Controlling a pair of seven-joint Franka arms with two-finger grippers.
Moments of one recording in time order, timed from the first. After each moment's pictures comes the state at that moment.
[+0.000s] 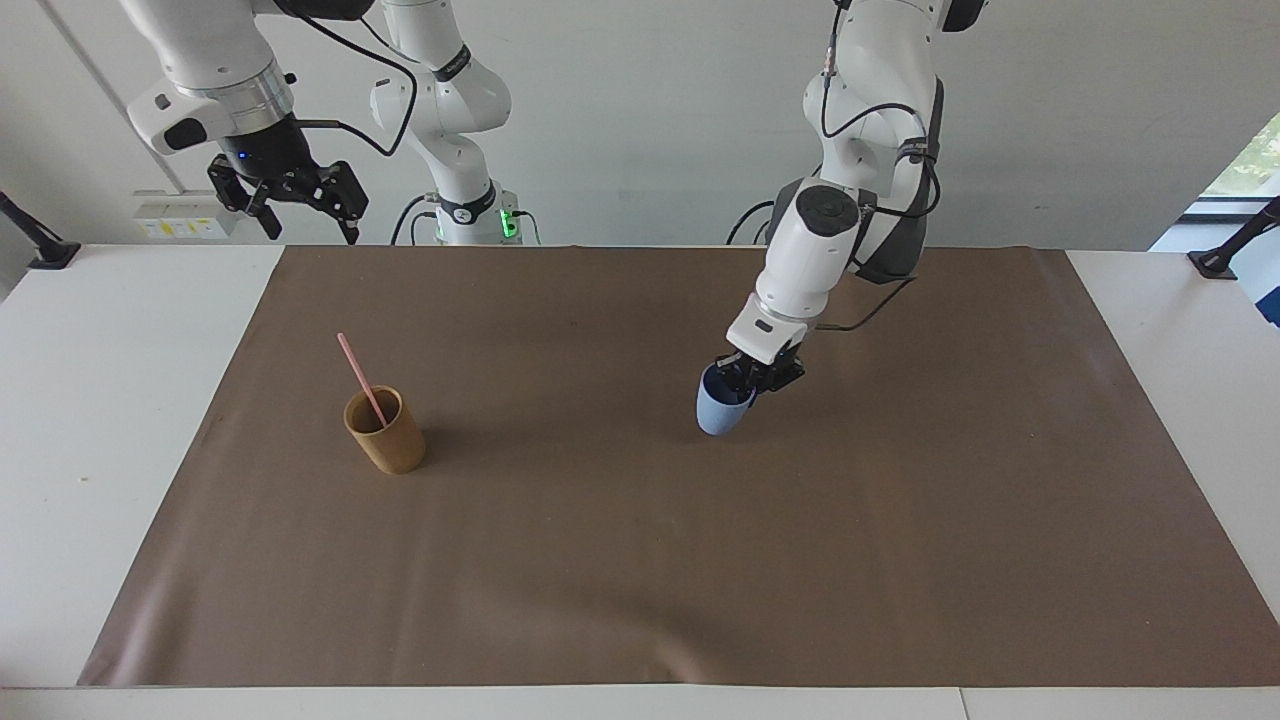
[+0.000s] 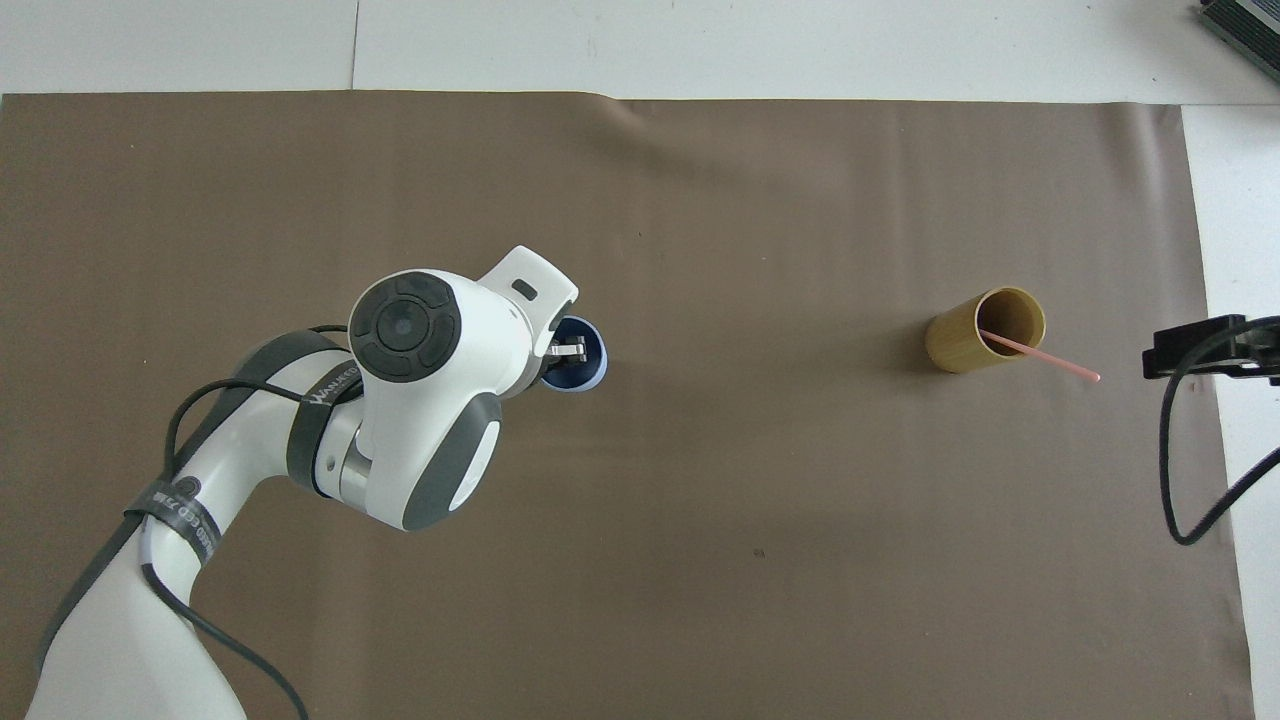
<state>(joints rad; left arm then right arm) -0.59 0.22 0.01 -1.92 -0.09 2.28 -0.58 0.11 -0.08 -0.14 -1.59 -0.03 1.50 0.05</state>
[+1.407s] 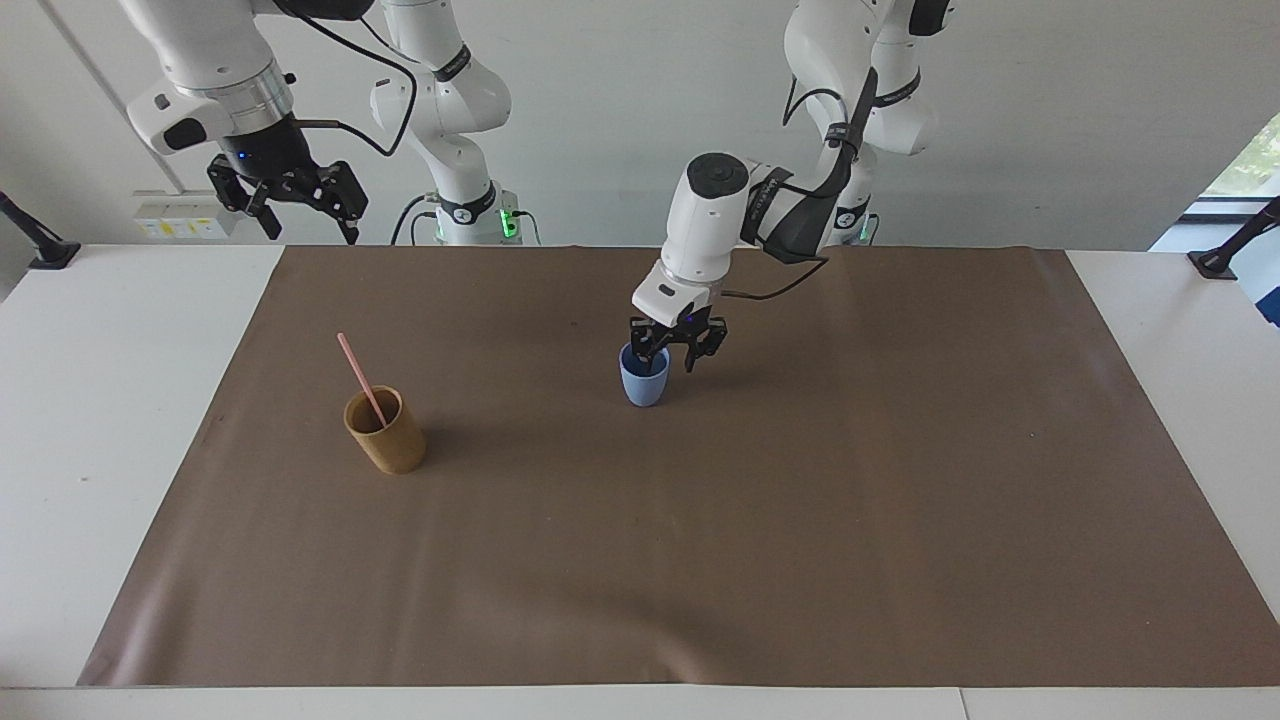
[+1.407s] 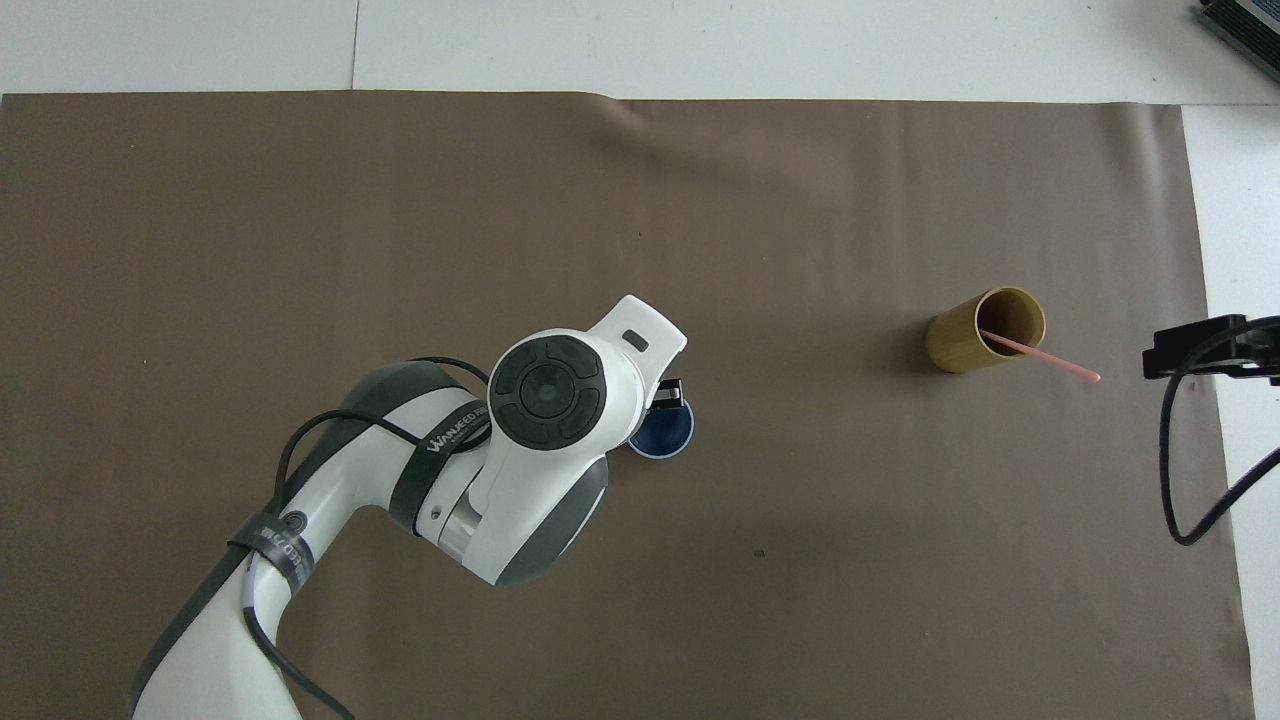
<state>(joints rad) -0.73 0.22 0.04 -1.86 -0.08 2.21 -0.68 0.11 -0.08 -0.14 -1.59 -0.03 1.50 0.05</state>
